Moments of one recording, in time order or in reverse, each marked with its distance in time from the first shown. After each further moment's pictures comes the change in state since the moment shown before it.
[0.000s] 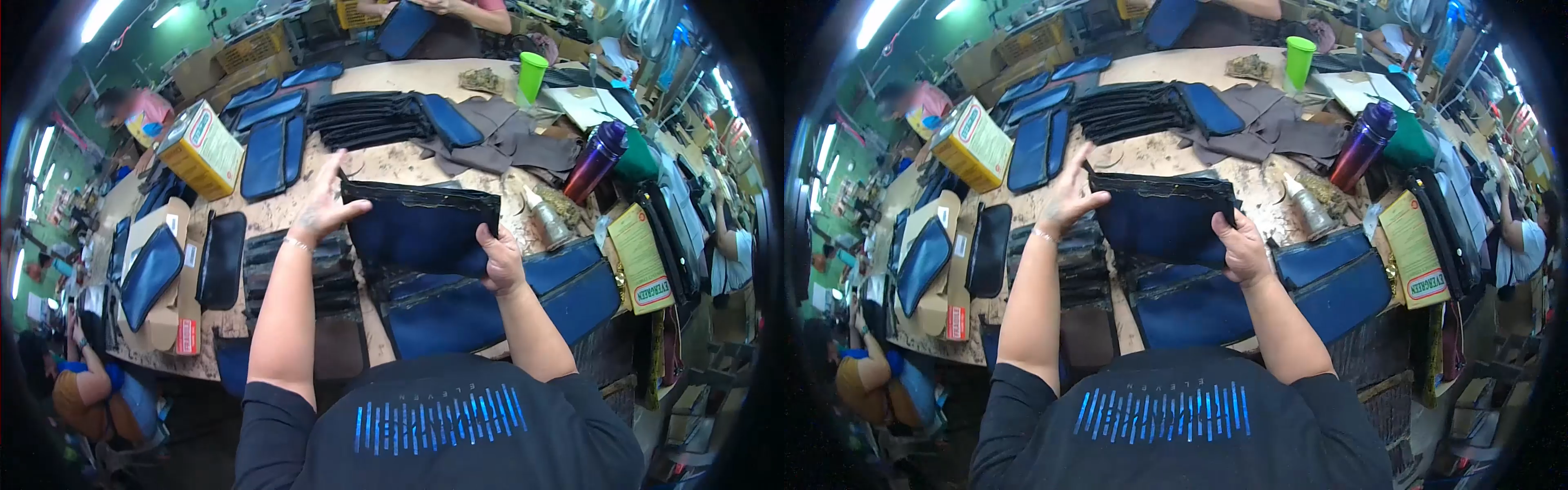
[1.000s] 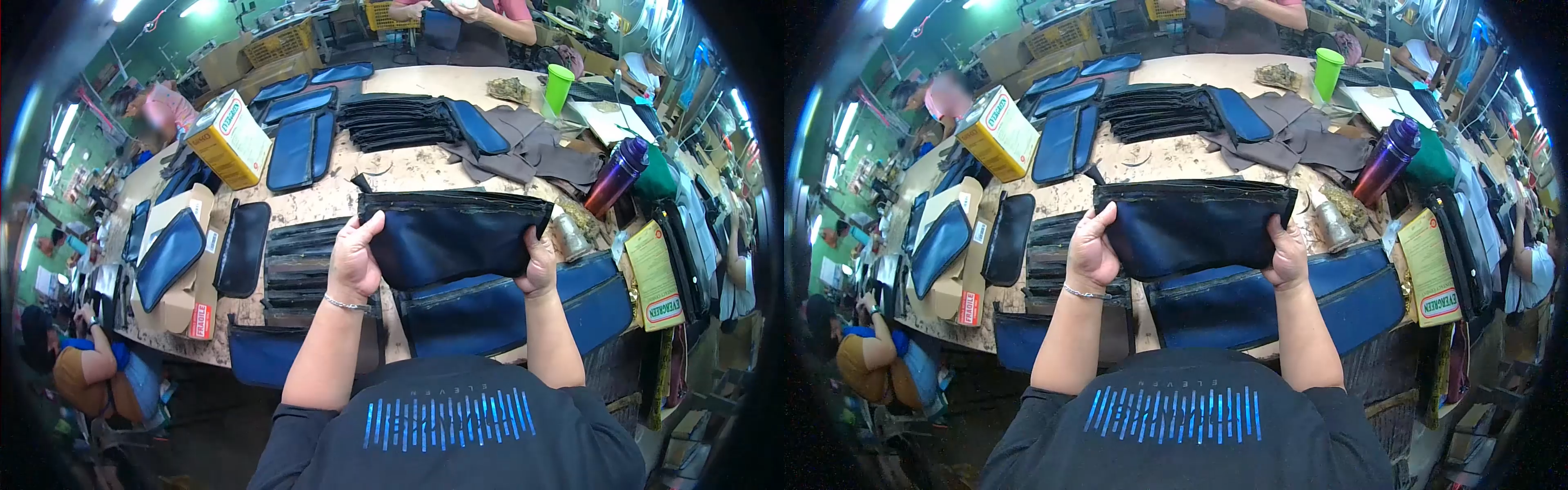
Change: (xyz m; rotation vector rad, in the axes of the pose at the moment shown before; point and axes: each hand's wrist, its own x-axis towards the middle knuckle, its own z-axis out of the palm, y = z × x) left_hand -0.059 0.083 0.033 -1.325 0.384 -0.468; right_hand 0.002 -0.002 -0.028 0.093 0.064 -0.141
